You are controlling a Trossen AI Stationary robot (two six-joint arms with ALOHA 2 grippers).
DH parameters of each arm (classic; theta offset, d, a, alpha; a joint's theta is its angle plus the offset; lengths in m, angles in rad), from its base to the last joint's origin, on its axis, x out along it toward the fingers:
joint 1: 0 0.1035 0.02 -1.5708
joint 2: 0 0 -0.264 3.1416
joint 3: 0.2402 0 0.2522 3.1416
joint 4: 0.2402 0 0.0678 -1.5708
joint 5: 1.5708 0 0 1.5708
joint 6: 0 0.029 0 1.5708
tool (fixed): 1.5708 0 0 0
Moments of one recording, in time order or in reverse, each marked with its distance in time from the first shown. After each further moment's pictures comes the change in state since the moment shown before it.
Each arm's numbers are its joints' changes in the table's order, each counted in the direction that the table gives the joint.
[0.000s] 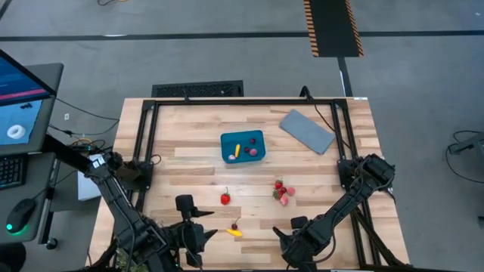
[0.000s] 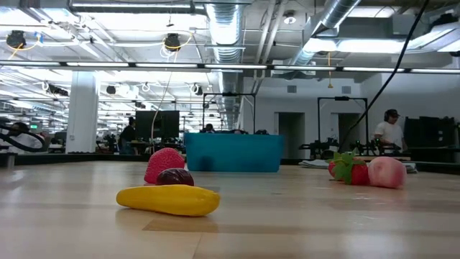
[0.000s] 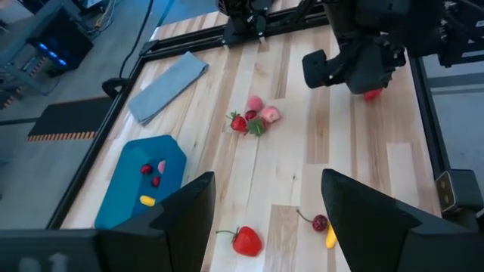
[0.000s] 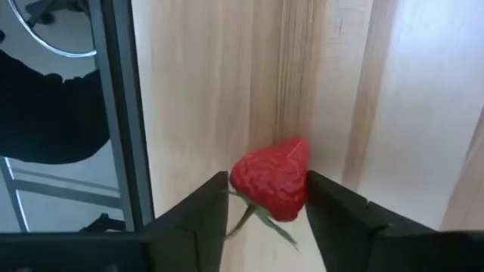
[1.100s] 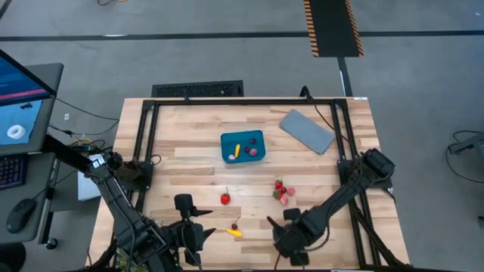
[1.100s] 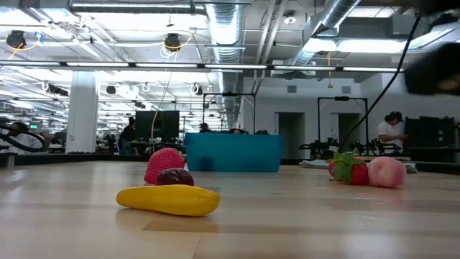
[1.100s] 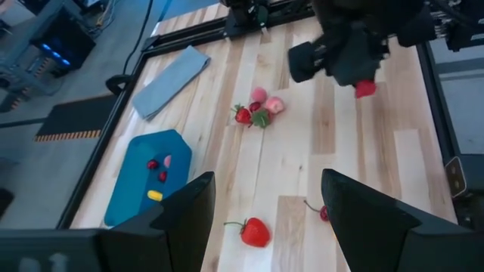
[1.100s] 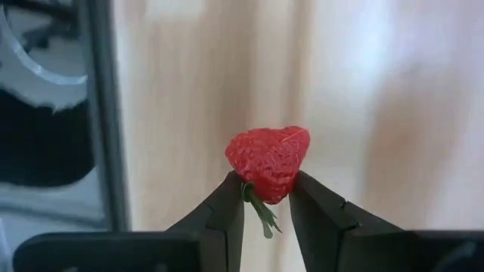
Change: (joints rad) left arm 0.000 0.000 0.000 0.045 0.008 0.000; right arm -0.095 -0.045 0.032 0.052 0.069 -0.103
